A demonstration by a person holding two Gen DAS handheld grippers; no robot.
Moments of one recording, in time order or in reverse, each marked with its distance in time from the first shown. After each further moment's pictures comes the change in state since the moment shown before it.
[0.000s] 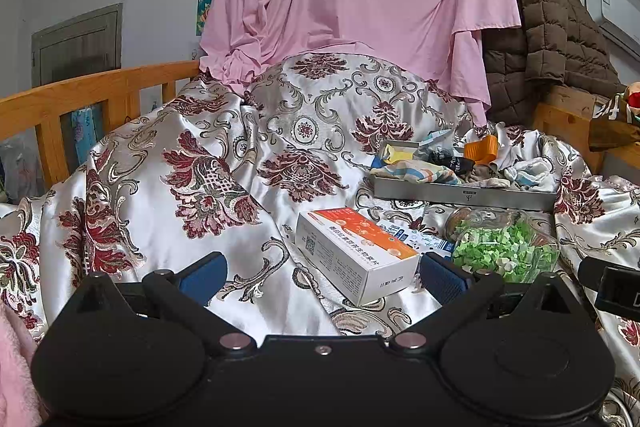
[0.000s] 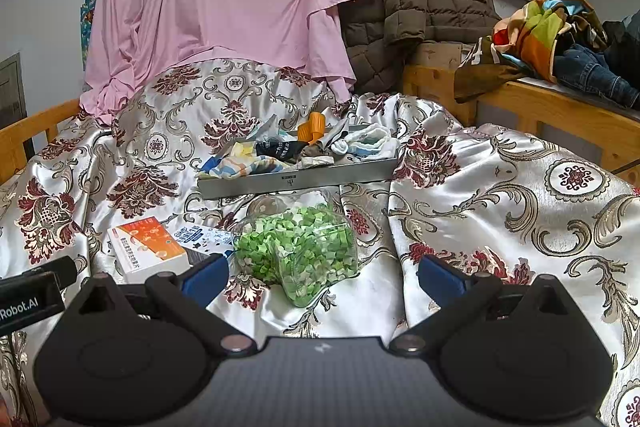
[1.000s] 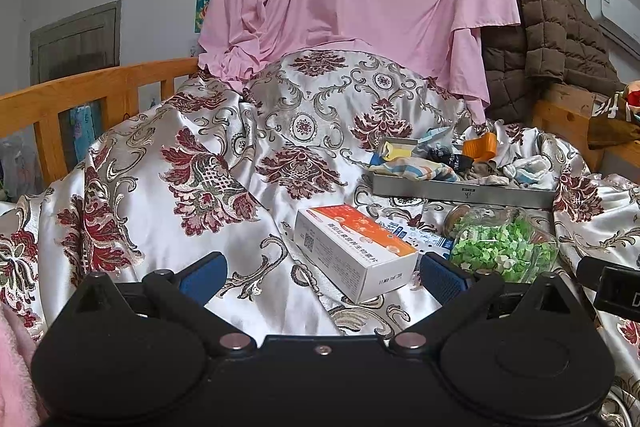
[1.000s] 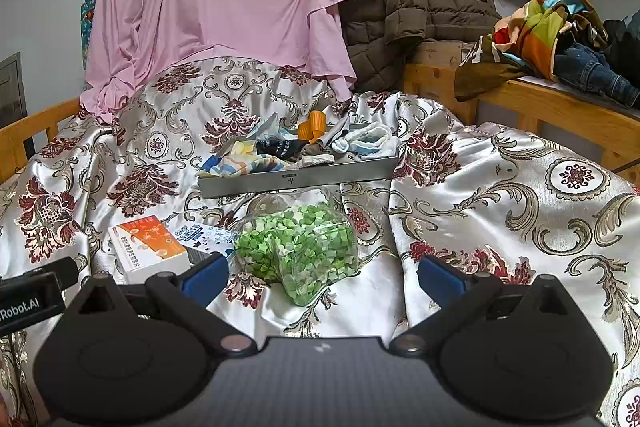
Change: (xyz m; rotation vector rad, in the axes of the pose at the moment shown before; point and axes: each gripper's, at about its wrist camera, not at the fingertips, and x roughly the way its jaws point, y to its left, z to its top) left arm 0.000 0.000 -0.002 0.004 0.010 -0.007; right arm 0.000 0.000 0.001 0.000 0.002 0.000
